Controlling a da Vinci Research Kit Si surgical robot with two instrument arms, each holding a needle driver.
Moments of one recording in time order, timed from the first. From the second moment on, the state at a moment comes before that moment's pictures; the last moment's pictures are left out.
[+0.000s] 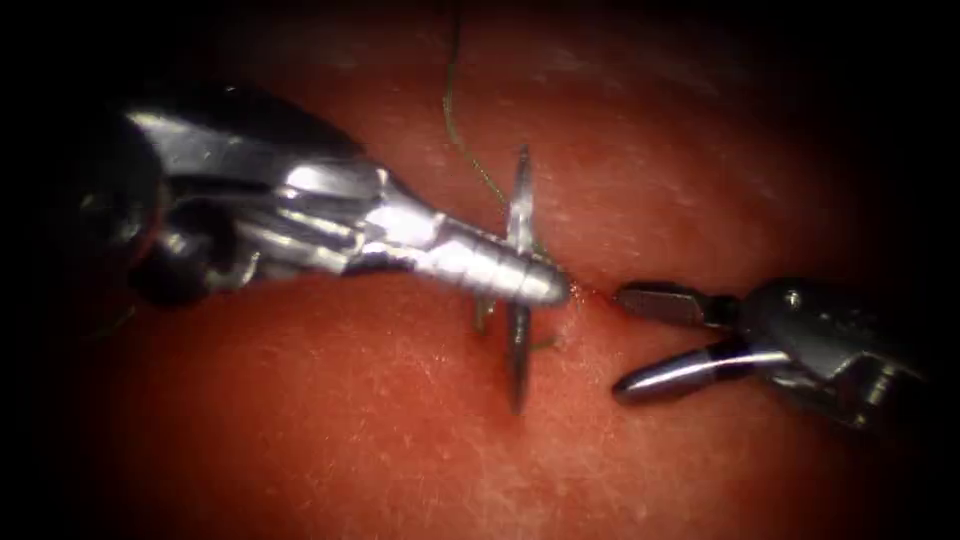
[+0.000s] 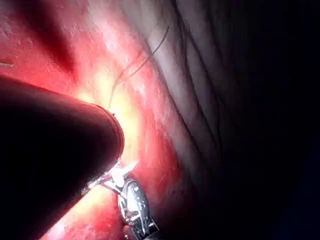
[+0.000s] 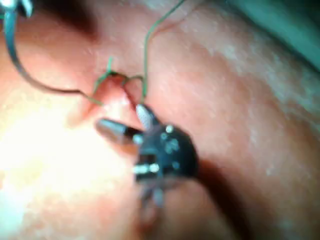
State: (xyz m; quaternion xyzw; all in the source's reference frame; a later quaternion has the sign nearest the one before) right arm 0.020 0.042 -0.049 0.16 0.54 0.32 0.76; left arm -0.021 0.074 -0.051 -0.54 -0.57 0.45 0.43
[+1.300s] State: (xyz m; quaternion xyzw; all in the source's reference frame) right arm 0.023 0.039 -0.044 0.14 0.50 0.27 0.81; left arm -0.015 0.079 -0.059 -0.59 -0.52 0.46 0.41
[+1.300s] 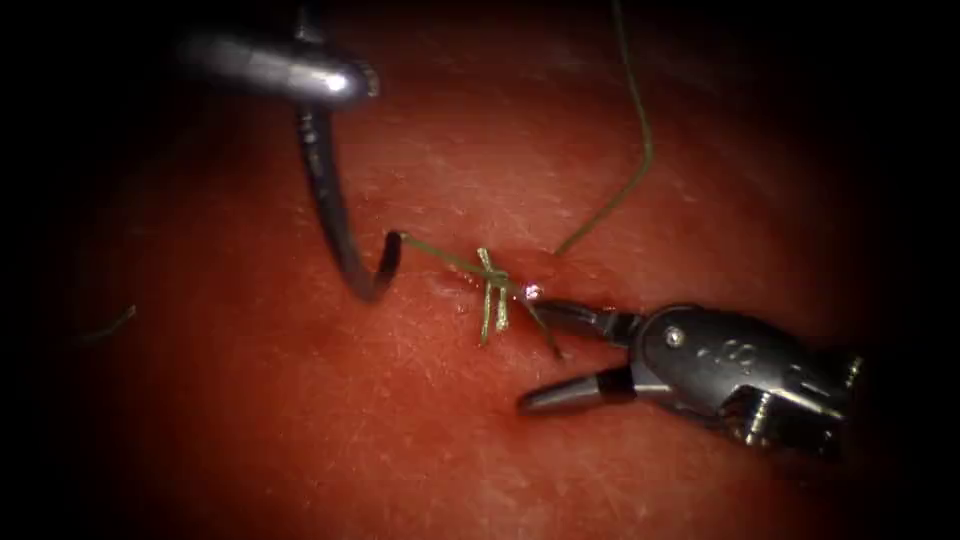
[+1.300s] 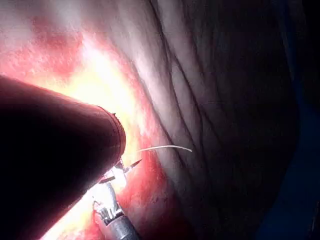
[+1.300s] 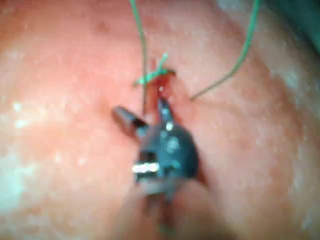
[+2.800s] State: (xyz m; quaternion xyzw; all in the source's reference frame) right arm 0.027 0.037 -0.054 0.21 0.52 0.28 0.78; left arm -0.006 0.075 -0.052 -0.60 -0.25 0.71 0.26
